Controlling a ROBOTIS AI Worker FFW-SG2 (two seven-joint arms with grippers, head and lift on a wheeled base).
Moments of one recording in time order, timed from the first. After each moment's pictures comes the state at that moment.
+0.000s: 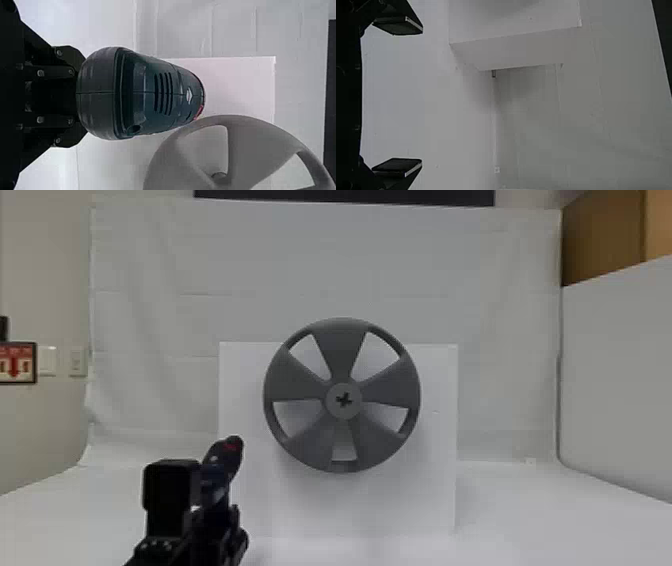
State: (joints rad) left arm -0.44 0.13 -0.18 -2.01 0.25 0.80 0.22; right arm -0.35 -0.44 -0.75 -2.09 -0.15 1.19 0.87
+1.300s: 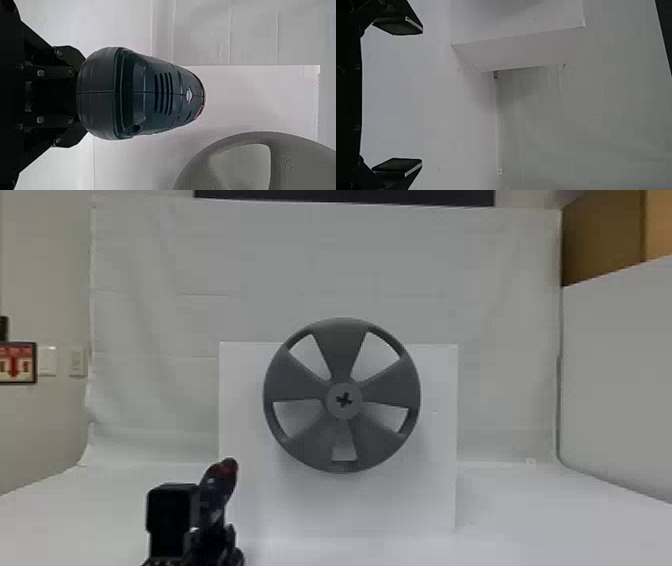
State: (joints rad) left arm -0.44 0.13 -0.18 -1.88 0.26 0.71 0.22; right arm -0.36 -0.44 -0.74 -2.09 -0.14 1.19 0.87
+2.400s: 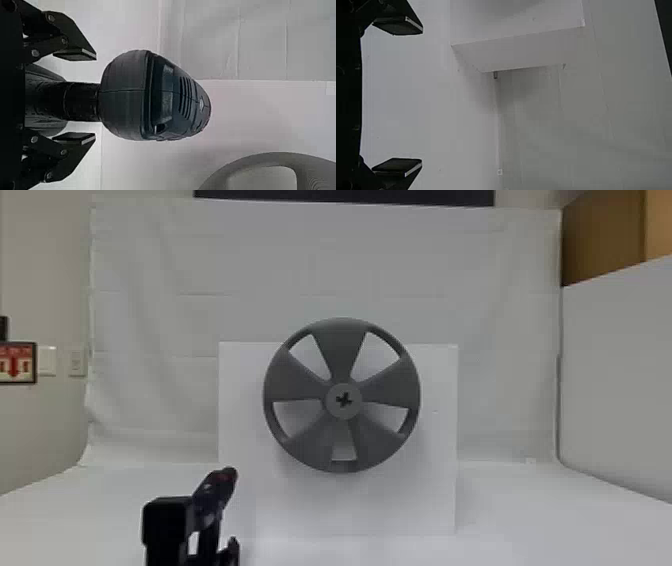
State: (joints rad) left arm -0.43 0.12 -0.16 -1.82 0.25 0.66 0.25; right arm -0.36 -0.43 -0.73 -2.09 -0.14 1.19 0.87
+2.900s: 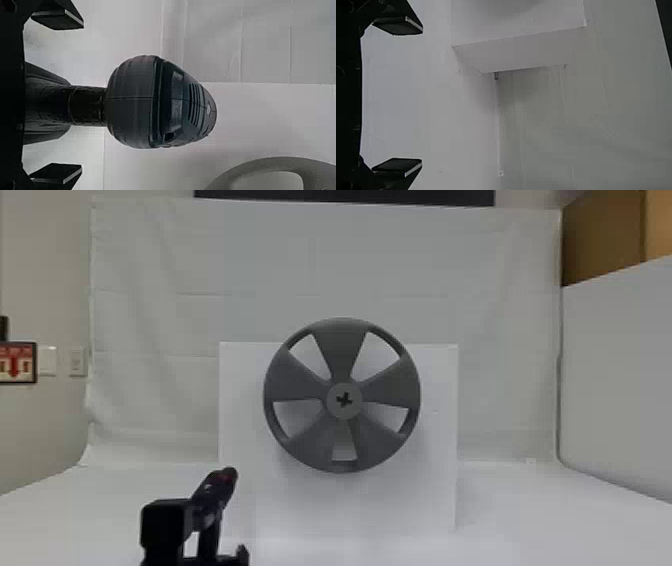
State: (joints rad) left arm -0.43 0.12 -0.16 -1.81 0.26 0.65 0.25; right arm -0.36 -0.43 -0.73 -2.08 -0.14 1.19 0.87
